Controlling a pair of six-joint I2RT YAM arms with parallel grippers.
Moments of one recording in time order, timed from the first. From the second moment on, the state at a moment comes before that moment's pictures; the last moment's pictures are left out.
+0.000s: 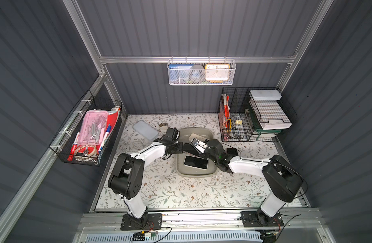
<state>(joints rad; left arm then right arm) -0.45 1.72 1.13 -0.38 0.10 -0.31 0.73 1.65 0.87 0.40 0.16 -0.51</state>
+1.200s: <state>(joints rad) -0.44 1.43 1.16 -0.02 0.94 -0.22 0.21 1.33 0.84 0.66 -0.61 1.05</state>
